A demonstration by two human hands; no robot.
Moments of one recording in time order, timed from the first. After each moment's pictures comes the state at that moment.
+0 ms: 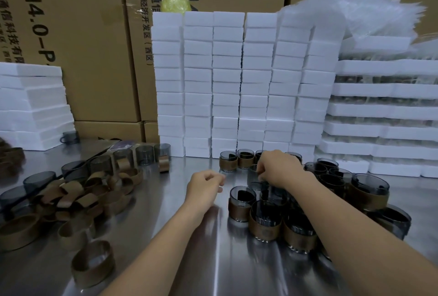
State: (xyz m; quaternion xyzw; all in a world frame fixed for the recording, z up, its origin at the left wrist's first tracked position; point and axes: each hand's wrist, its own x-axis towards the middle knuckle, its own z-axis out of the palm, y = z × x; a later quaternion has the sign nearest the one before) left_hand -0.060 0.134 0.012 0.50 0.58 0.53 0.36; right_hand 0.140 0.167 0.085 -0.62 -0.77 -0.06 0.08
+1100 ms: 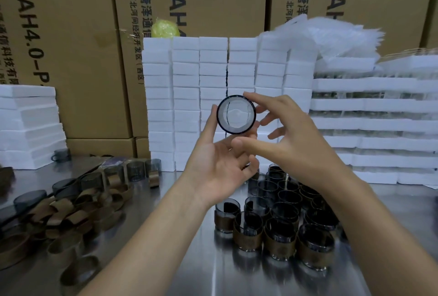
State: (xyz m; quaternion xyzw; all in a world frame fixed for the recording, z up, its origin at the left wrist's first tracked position) left_hand -0.004 0.042 0.151 0.39 0.15 0.52 0.75; right_hand 0.169 0.024 0.182 -0.34 -0.79 0.07 0.51
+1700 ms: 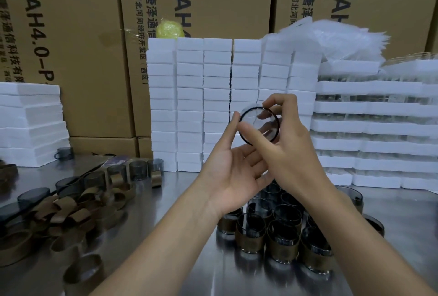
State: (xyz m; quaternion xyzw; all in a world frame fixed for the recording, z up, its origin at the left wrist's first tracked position) left_hand 0.012 0.031 0.149 0.40 0.15 0.49 0.75; right_hand 0.145 0.034 0.161 -0.35 -0.72 0.08 0.60
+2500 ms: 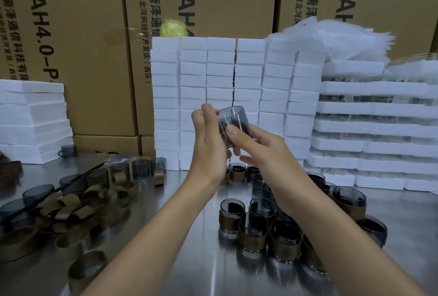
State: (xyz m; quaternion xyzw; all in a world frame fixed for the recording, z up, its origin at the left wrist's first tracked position) left_hand -0.003 0.050 0.150 0.55 0.29 0.71 0.32; right_hand 0.121 0.030 0.155 -0.29 -0.71 0.36 0.53
